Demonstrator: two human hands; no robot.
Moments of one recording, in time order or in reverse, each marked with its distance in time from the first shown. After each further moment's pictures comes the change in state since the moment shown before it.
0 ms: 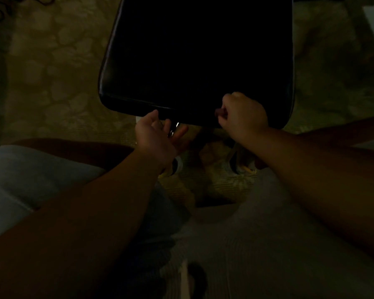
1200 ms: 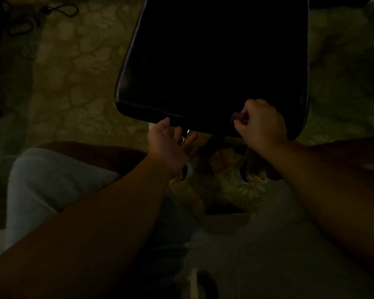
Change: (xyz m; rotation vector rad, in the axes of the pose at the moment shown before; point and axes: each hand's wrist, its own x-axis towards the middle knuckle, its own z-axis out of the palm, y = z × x) left_hand -0.001 0.004 -0.002 -0.035 0.022 -0.021; right_hand -0.001 0.014 -0.007 0.200 0.017 0.102
